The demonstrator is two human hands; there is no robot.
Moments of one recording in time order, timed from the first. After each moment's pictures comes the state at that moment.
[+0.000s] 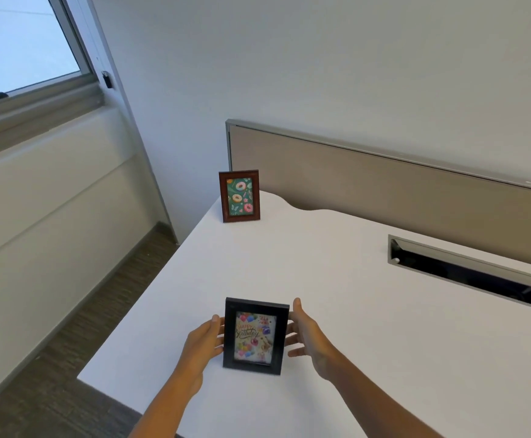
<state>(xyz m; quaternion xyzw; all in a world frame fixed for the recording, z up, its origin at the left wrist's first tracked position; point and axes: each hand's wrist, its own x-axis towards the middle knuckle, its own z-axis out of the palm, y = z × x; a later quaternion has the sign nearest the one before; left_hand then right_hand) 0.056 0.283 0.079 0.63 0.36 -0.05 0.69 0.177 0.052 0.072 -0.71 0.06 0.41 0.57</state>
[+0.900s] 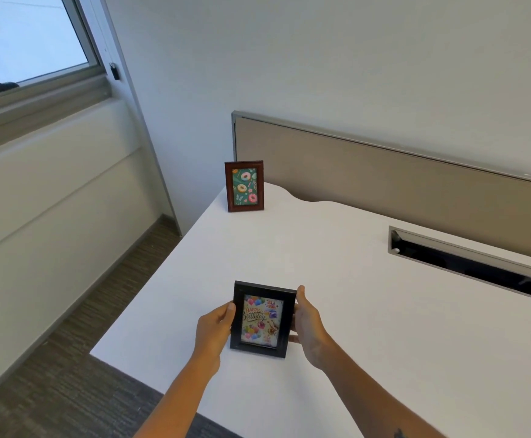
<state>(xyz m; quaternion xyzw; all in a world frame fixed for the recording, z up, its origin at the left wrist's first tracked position) 0.044 0.257 0.073 0.63 0.35 0.05 0.69 0.144 0.066 0.075 -0.66 0.09 0.40 0.63</state>
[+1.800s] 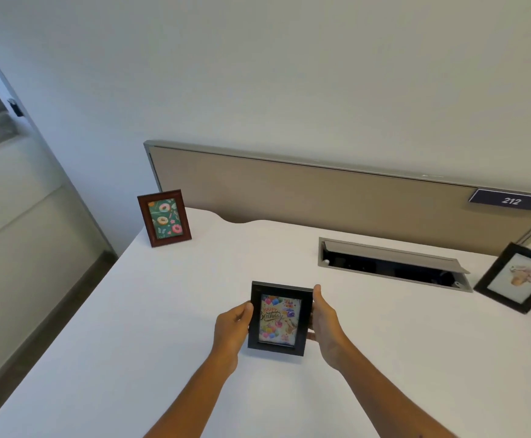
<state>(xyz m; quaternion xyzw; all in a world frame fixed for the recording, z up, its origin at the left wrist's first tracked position) 0.195 0.079 0.099 0.68 0.26 -0.02 0.69 0.247 -0.120 0.113 -0.67 0.14 0.27 0.68</state>
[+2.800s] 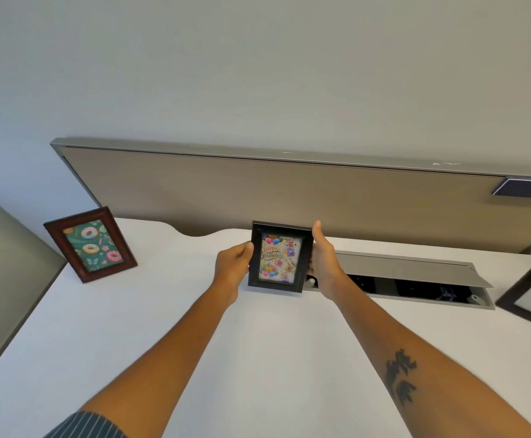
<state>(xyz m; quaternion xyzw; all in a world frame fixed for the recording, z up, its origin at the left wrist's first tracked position) 0.494 0.043 0.087 0.74 0.23 -0.02 0.63 0.519 -0.153 0.111 -0.64 0.16 0.22 0.72</state>
